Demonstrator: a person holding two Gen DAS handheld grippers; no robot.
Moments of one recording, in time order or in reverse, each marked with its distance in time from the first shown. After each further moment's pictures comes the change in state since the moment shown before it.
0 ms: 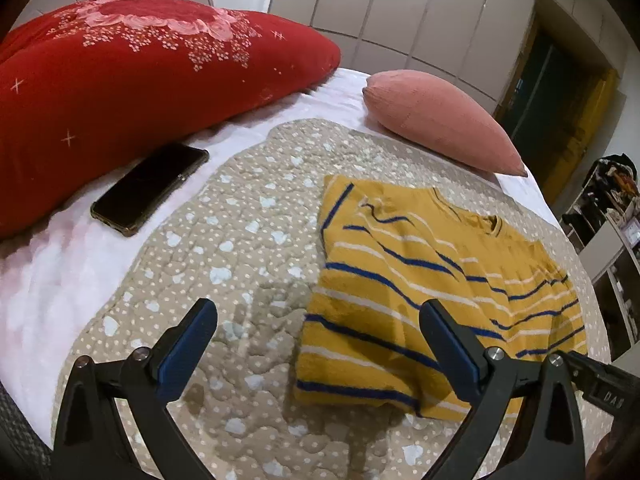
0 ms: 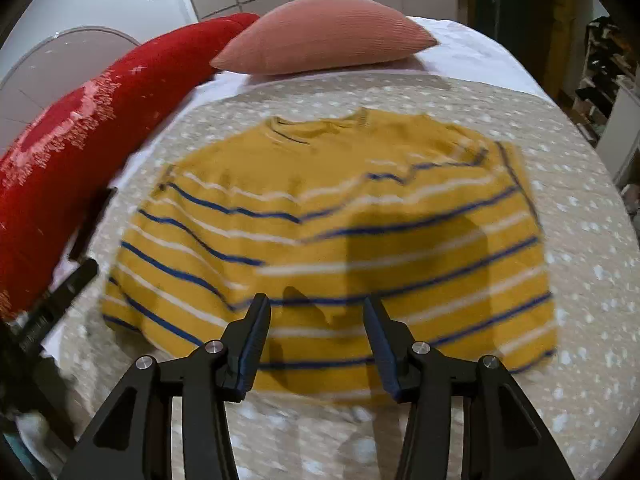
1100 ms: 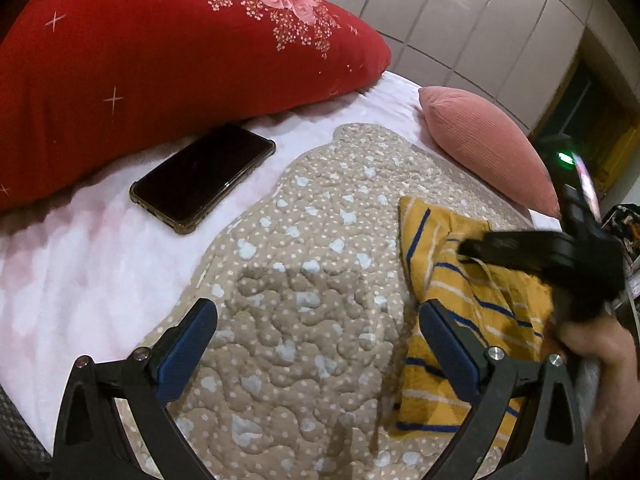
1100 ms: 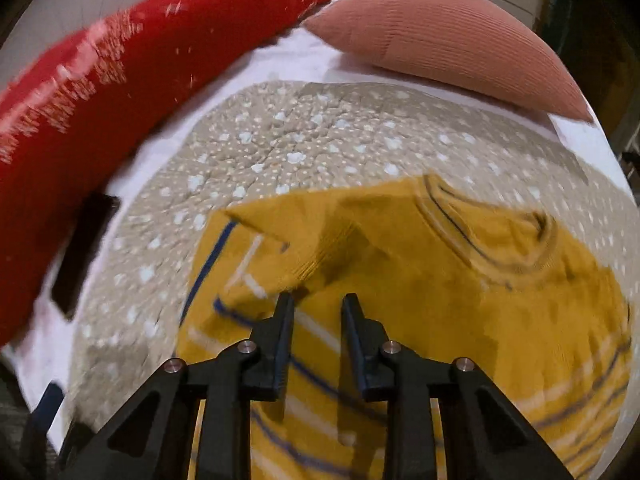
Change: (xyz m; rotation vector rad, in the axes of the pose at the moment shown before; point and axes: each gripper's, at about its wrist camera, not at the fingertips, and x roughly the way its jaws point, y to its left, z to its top) left arm 0.014 0.073 0.020 -0.160 0.021 0.033; right arm 0.135 0.164 0.132 -0.213 0.118 0.011
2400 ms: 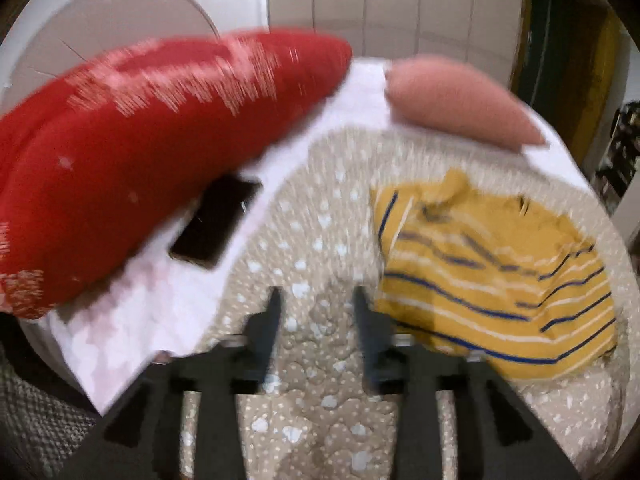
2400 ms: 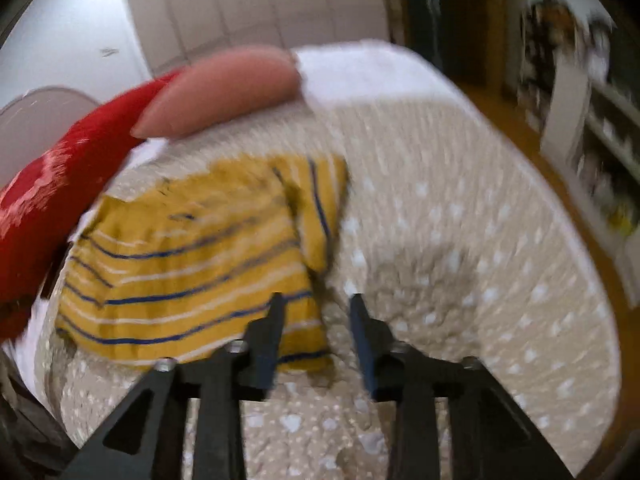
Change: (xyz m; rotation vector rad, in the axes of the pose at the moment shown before) left arm -0.082 -0.064 -0.005 0.304 -0.057 0.160; right arm -0.202 -0.274 -0.239 0.313 -0.308 -0.122
